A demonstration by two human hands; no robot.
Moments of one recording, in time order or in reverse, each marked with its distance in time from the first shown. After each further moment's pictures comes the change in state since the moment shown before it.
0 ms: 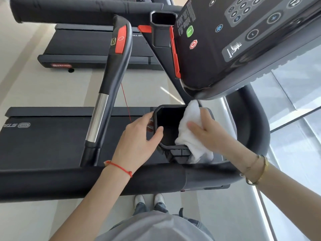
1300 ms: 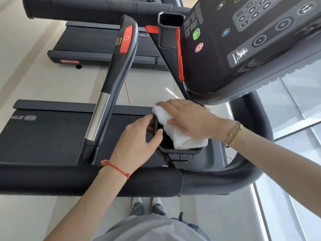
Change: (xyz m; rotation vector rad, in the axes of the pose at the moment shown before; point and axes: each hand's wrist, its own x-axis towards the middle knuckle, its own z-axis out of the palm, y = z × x) left_hand 0.001 -0.003 0.003 0.000 0.008 0.010; right_hand 0.057 -0.035 -0.007 -0.778 -0.178 -0.785
